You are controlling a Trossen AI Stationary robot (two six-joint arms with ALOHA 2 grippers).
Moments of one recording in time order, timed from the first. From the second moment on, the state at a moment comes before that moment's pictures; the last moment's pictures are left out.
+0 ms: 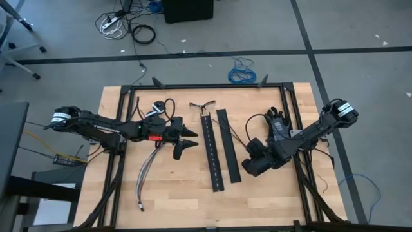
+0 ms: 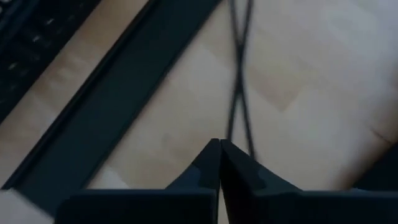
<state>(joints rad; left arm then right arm) -0.02 1.25 0.58 0.43 0.02 -0.32 0.49 1.44 0.86 -0.79 0.47 1.28</state>
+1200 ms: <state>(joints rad) -0.02 1.25 0.58 0.42 0.03 -0.32 0.48 1.44 0.63 -0.58 0.31 1.41</state>
